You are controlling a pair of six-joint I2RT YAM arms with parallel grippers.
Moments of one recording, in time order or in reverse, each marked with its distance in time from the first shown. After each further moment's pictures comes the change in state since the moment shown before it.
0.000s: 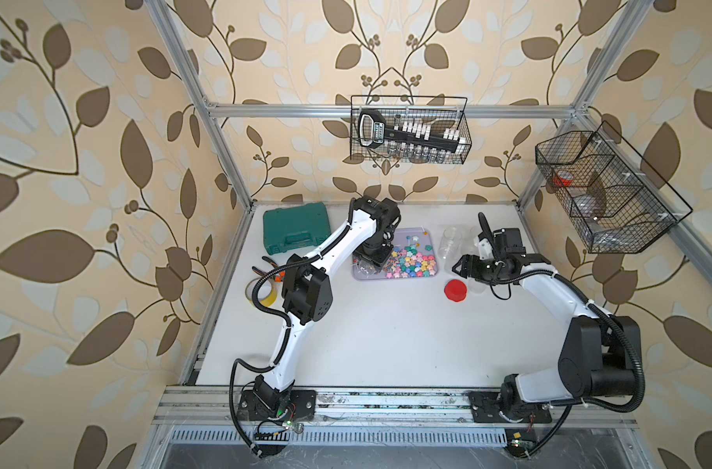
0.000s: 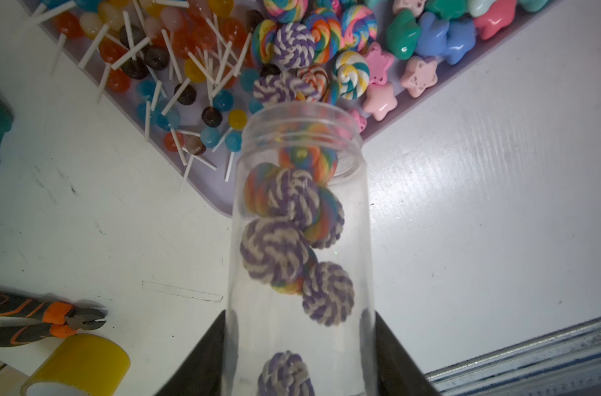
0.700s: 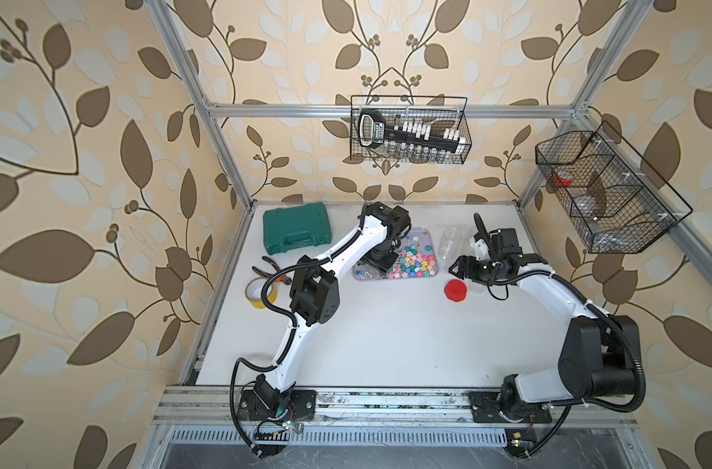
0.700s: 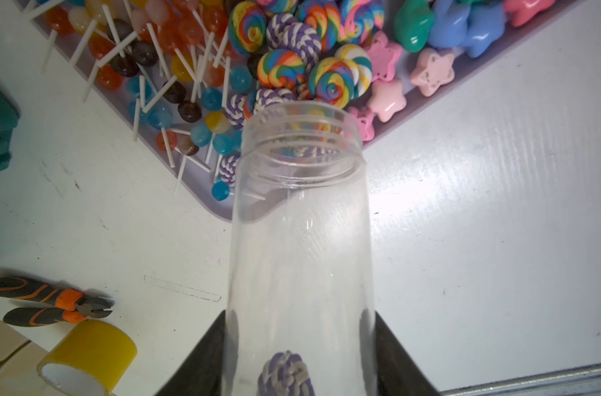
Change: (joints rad) left arm -0.051 0.042 0.019 0.001 -0.048 -0.066; right arm 0.028 0.000 0.000 0.000 -0.007 0.000
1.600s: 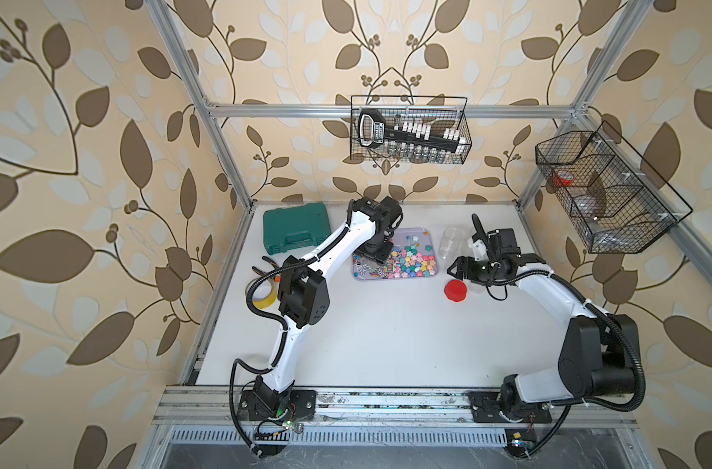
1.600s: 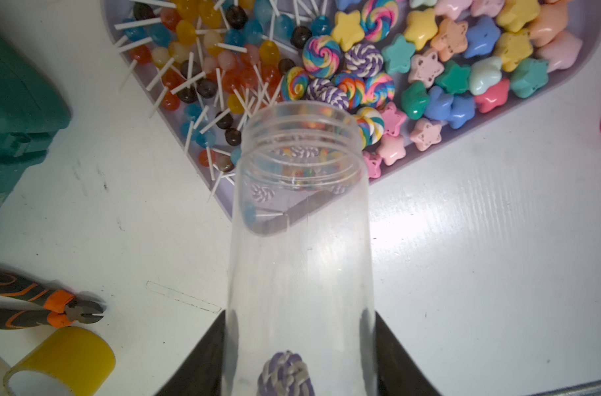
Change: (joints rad) left arm 0.044 -0.102 -0.098 0.128 -0.014 -0.061; right arm 0.011 0.003 0.000 -0.005 -0.004 -0.004
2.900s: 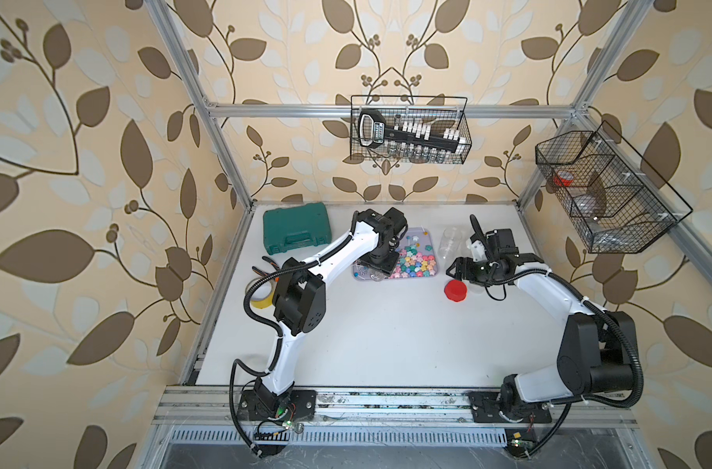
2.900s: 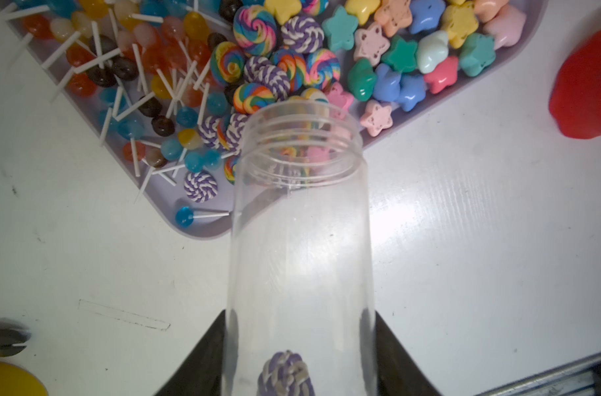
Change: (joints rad) left arm -0.051 -0.045 -0.129 0.128 0.082 -0.045; right arm 0.006 0.017 0.000 0.000 -0.003 -0.004
